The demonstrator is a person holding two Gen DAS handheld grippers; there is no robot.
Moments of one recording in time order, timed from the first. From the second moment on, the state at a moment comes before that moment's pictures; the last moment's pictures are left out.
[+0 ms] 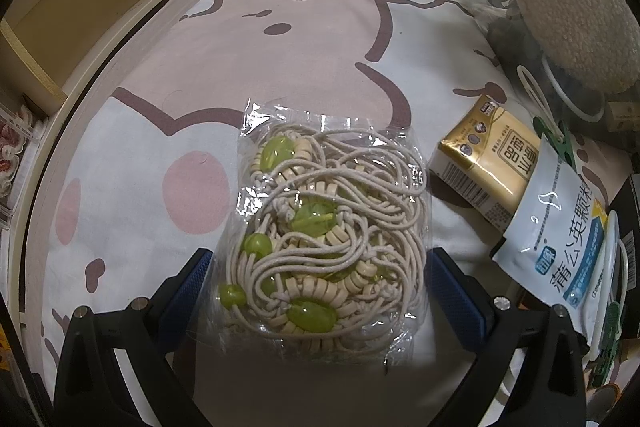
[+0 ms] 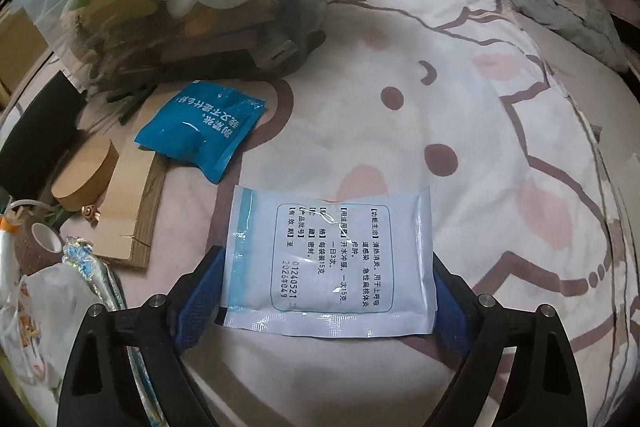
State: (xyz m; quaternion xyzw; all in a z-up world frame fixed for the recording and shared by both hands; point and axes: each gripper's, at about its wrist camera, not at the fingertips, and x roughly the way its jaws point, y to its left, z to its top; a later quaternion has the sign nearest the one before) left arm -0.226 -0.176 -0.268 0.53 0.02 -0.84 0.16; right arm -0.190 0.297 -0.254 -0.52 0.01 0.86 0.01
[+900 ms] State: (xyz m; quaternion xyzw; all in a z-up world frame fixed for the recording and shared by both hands) left arm -0.236 -0.185 -0.260 0.52 0.04 -0.84 0.17; right arm -0.195 0.298 -0.261 -0.50 0.05 0.86 0.03
